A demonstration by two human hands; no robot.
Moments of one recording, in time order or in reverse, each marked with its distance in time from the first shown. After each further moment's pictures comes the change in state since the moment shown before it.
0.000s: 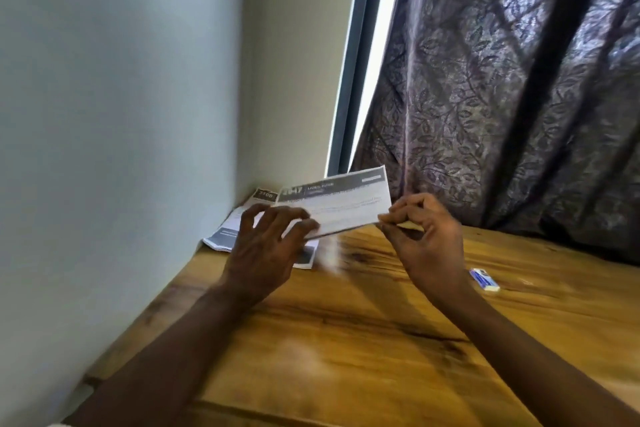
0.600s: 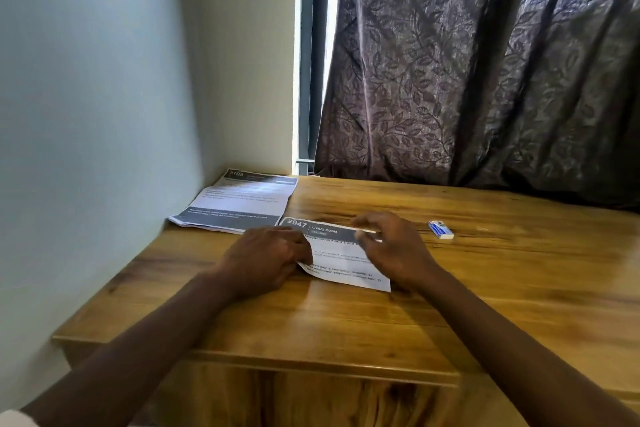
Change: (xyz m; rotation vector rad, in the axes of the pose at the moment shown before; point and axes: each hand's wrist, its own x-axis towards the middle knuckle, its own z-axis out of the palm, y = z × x) left_hand 0.011 0.072 -0.017 -0.260 -0.581 0.180; right_hand -0.052 0.037 -0.035 -0.152 -0.402 0.312
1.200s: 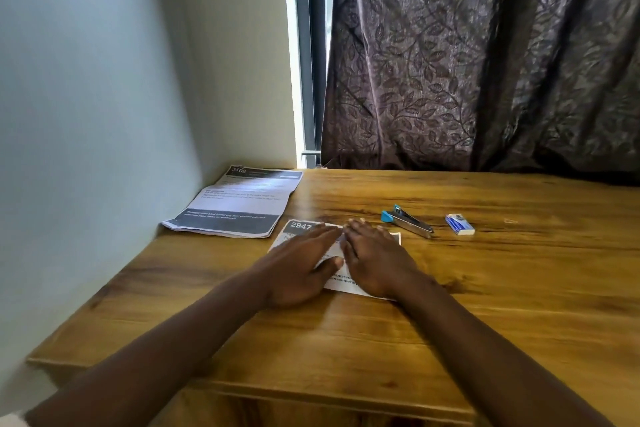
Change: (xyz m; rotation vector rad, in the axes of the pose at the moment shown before) left_hand 0.049 0.039 0.017 -0.351 -0.300 -0.308; right_hand 0.030 0.032 0.048 -0.360 -0.383 0.015
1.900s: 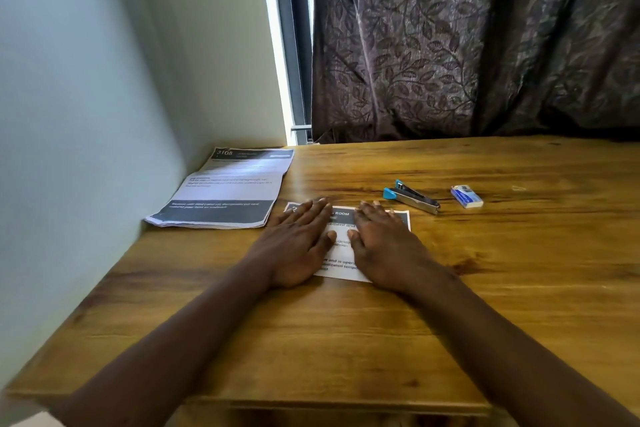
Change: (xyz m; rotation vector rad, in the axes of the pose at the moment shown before) left_hand 0.026 -0.038 0.014 0.152 -0.108 -0.127; right_hand -0.005 -0.010 -0.001 -0.004 -0.029 0.140
